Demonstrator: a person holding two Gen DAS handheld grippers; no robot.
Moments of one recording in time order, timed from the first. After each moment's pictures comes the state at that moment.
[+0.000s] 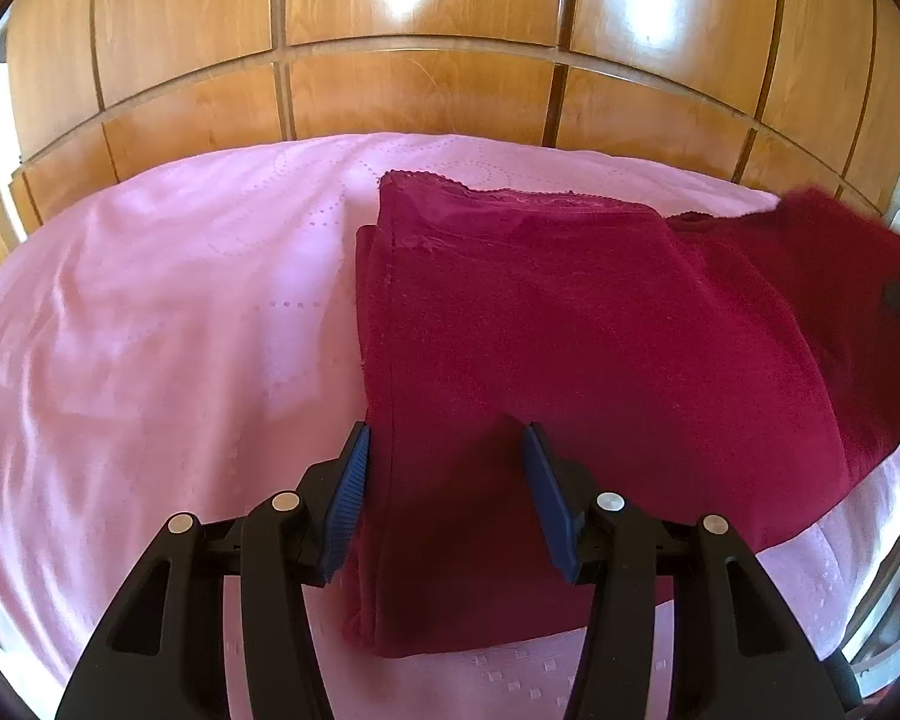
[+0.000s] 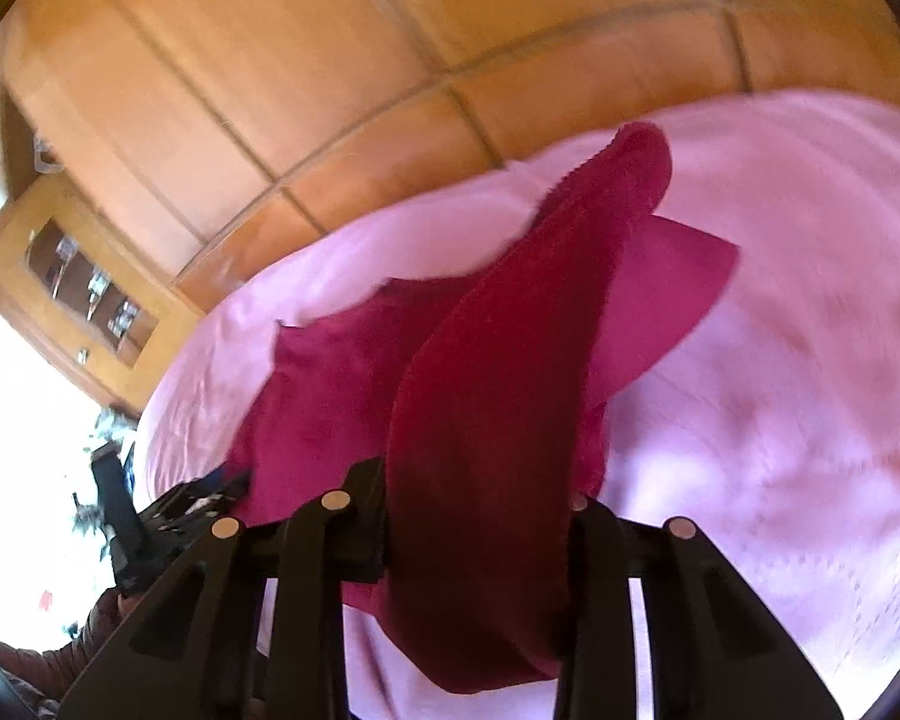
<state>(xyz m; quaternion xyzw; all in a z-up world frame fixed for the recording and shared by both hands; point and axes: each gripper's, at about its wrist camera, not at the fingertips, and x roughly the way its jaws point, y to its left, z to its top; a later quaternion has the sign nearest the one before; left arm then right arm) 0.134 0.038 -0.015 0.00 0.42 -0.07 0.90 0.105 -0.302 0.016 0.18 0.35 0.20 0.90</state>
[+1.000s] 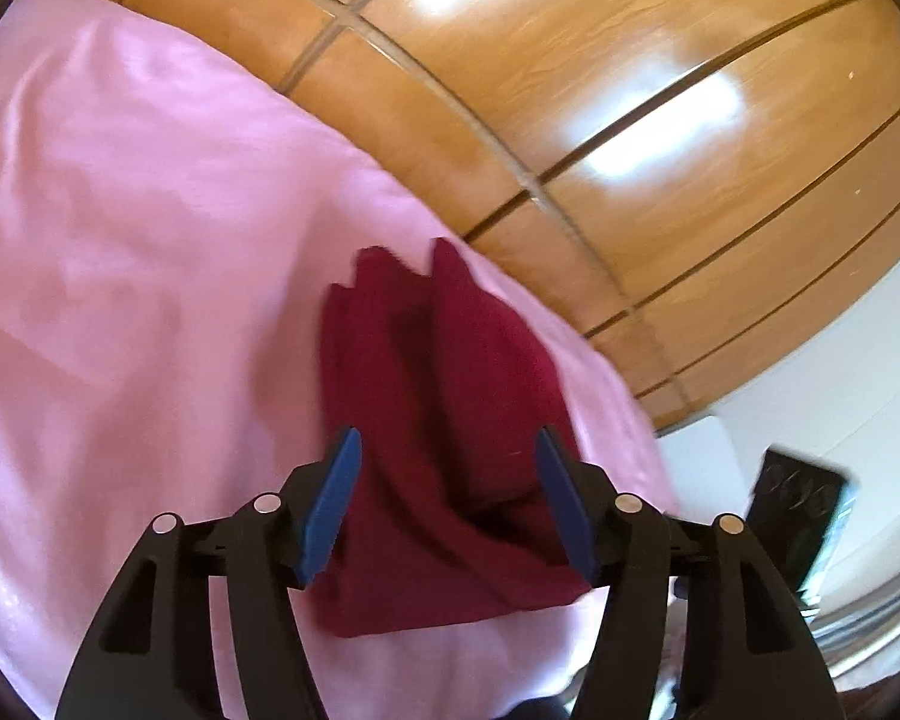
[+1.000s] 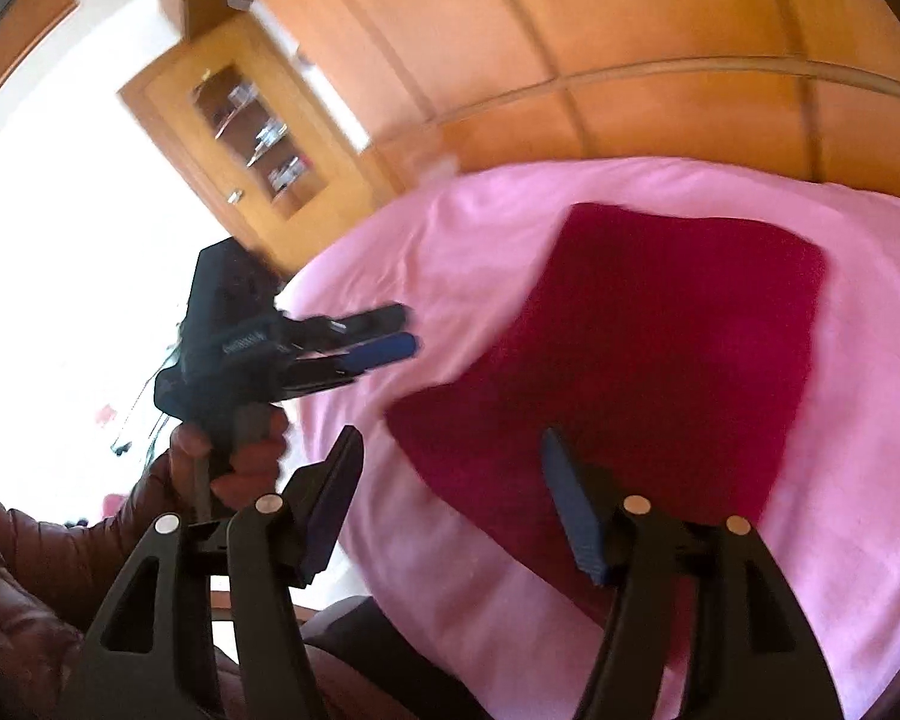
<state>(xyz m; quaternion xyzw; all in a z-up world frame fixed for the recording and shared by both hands) 0.147 0.145 0.035 -0.34 0.40 -0.22 0.82 0.095 -0.142 0.023 0.07 0.35 0.41 0.84</state>
